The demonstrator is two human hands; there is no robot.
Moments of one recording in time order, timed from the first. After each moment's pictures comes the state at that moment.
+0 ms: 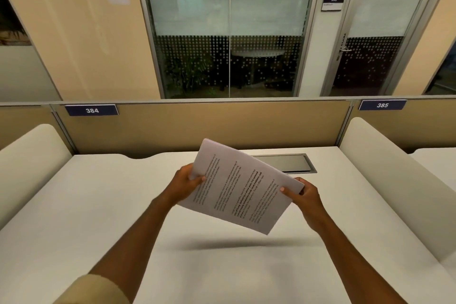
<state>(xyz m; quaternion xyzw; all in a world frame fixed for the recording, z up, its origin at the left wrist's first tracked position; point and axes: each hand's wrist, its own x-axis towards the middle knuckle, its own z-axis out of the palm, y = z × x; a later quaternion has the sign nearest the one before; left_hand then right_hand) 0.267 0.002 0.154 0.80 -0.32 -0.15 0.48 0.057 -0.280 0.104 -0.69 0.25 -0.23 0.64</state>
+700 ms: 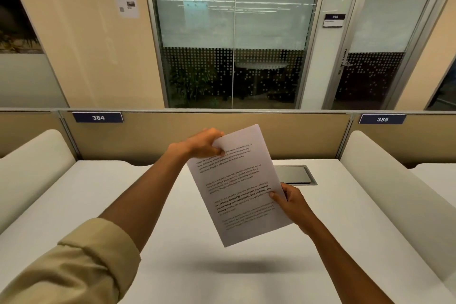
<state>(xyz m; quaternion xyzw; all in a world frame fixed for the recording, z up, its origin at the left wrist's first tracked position) 0.285 -0.059 0.288 0.83 -0.49 -0.13 0.24 0.073 -0.257 0.137 -0.79 0.18 -0.16 0.56</state>
